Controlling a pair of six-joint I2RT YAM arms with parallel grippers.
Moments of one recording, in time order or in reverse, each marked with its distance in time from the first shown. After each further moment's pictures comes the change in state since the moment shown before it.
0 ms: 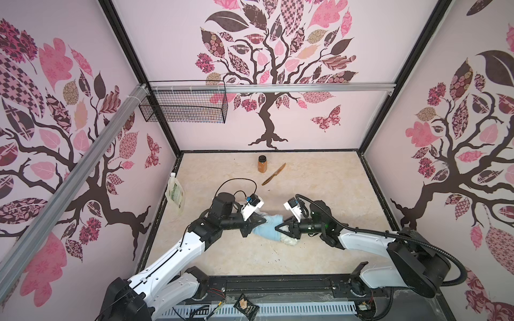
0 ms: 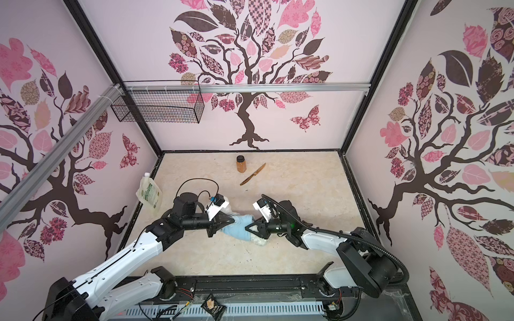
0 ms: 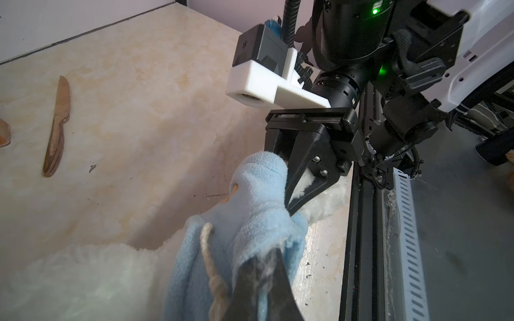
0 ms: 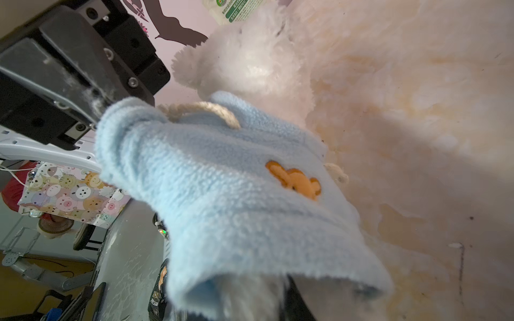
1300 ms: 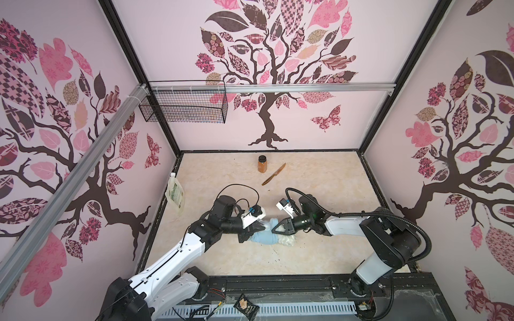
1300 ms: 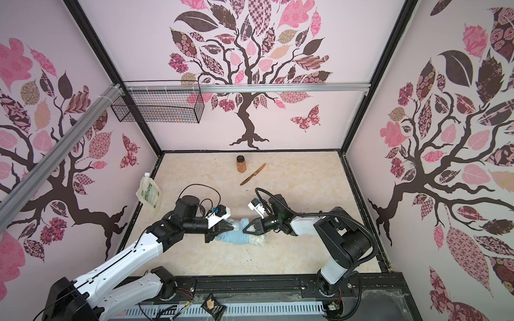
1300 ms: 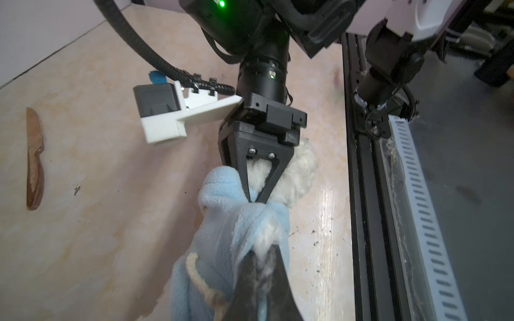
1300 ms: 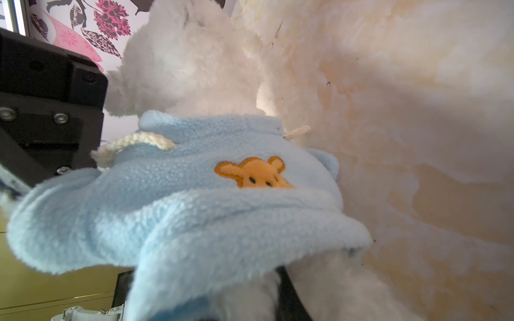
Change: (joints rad) left arm 0.008 -0.015 -0.041 -0.045 0.084 0.248; right arm -0.051 0.265 0.167 -0.141 -0.217 0.071
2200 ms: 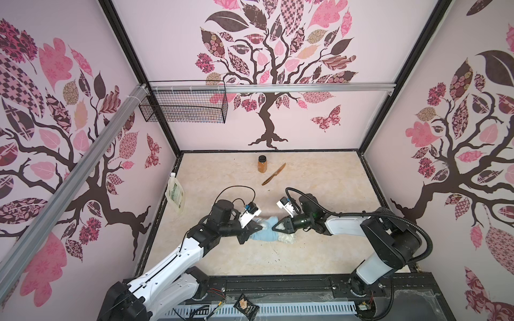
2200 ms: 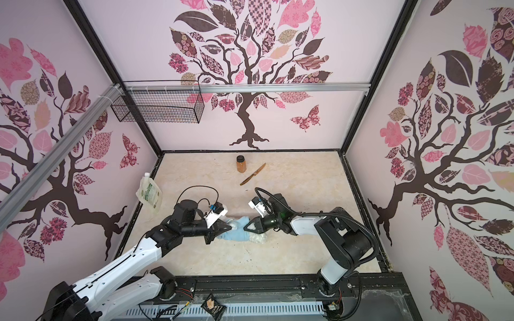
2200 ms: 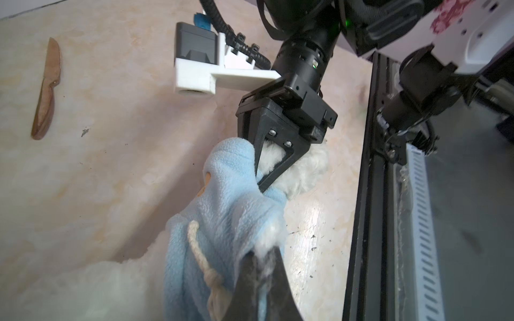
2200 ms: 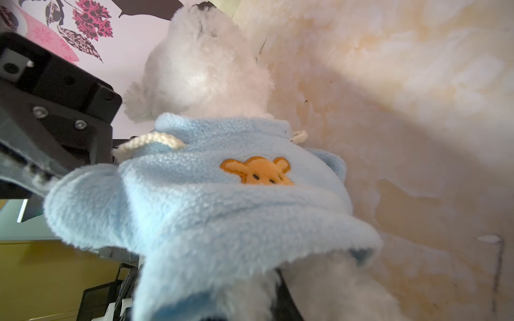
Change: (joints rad) left arm -0.038 -0.026 -0.032 -0.024 -0.158 -0.129; right arm 0.000 -0.008 0.003 -0.017 0.072 -0.057
